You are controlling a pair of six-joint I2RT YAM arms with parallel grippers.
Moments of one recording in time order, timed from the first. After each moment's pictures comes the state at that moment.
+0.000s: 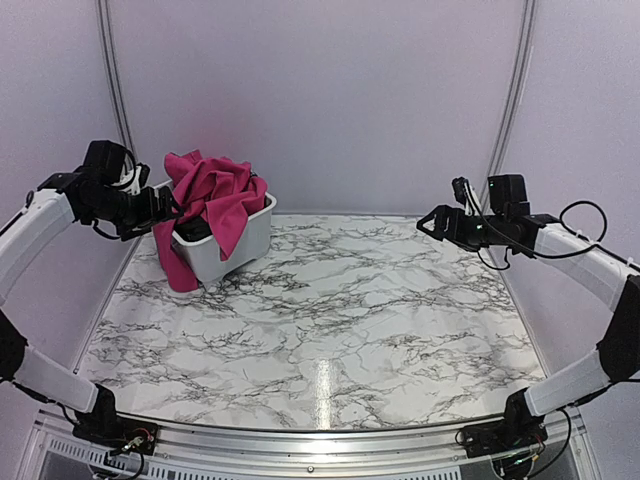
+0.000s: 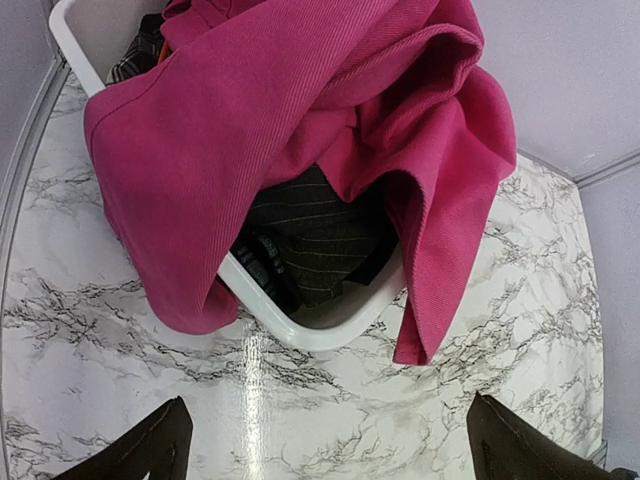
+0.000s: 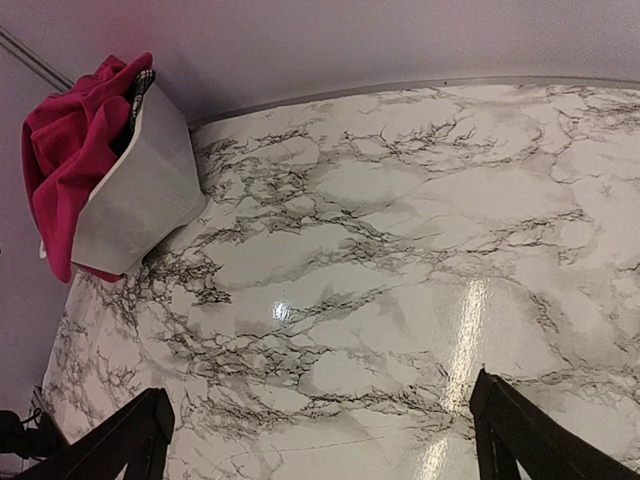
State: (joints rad) left arm -0.14 1.35 1.35 -0.80 0.21 -0.38; right arm 0.18 1.35 1.08 -0.32 -0.42 0.32
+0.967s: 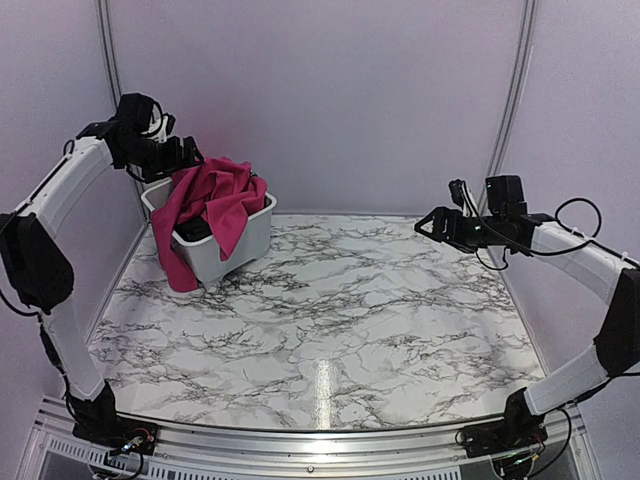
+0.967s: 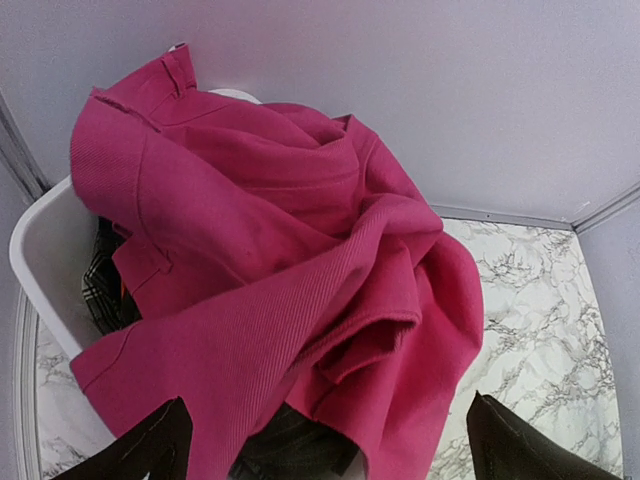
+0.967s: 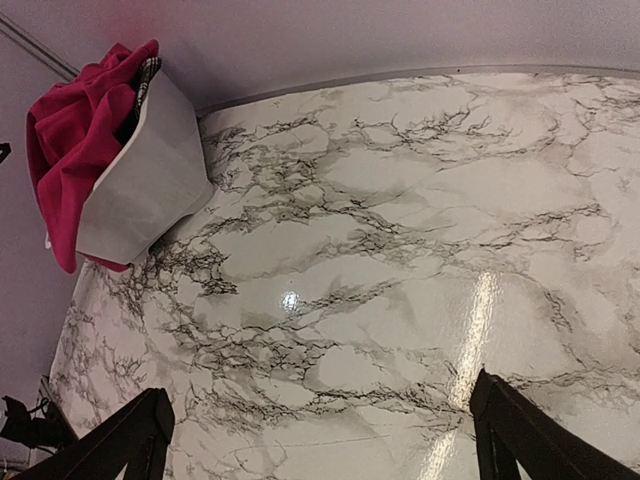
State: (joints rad) left arm -0.15 1.79 1.96 -0.85 0.18 -0.27; right arm 0.17 1.38 1.09 -0.32 -0.47 0.30
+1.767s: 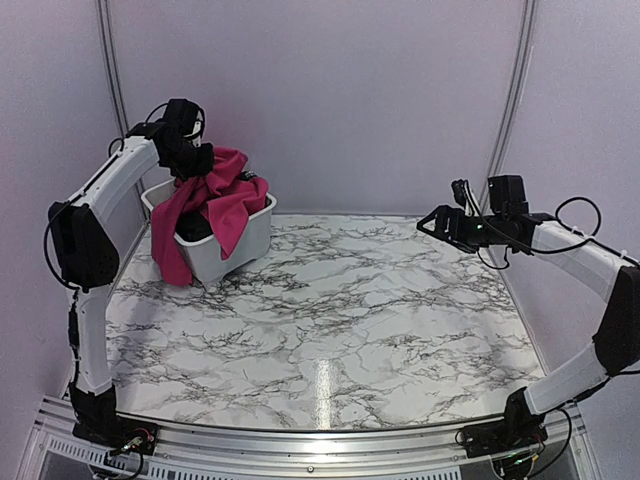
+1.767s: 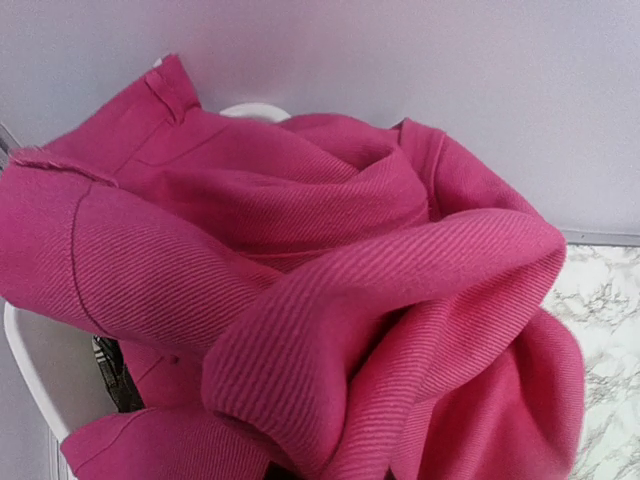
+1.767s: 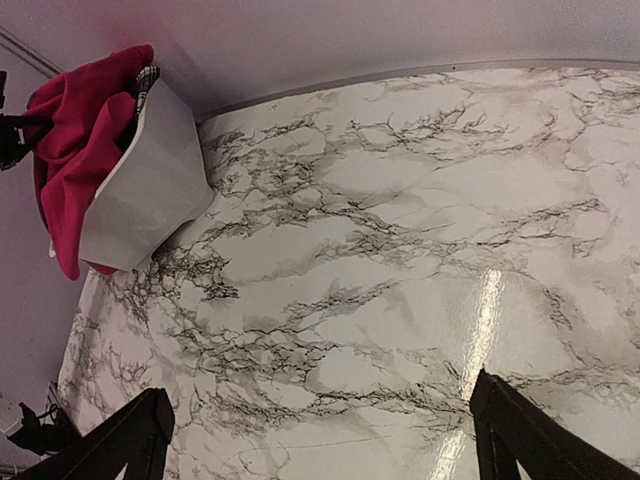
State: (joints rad) left arm -0.26 2.18 2.35 -0.90 -0.12 -0.24; right arm 0.15 1.39 1.09 -0.32 -0.50 0.32
